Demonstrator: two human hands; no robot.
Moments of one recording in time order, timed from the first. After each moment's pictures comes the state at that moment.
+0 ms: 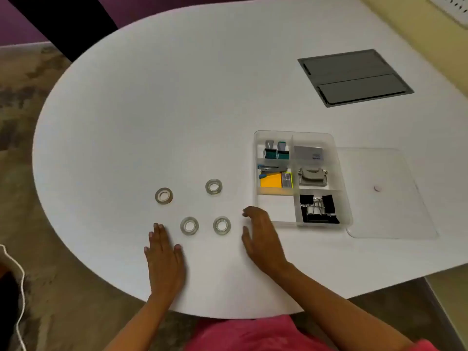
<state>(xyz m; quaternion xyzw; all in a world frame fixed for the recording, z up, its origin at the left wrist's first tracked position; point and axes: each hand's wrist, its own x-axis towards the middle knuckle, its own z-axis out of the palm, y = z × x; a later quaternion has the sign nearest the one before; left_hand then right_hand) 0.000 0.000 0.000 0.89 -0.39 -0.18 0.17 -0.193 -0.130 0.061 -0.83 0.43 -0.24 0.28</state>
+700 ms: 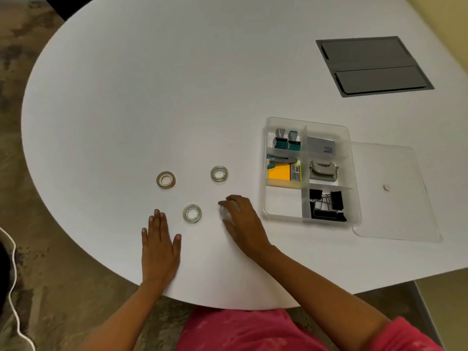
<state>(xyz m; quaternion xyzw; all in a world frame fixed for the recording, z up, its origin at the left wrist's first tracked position) 0.028 0.009 -0.027 0.87 -0.45 -0.16 0.10 -0.146 -0.140 0.043 -0.88 0.37 -0.13 0.27</state>
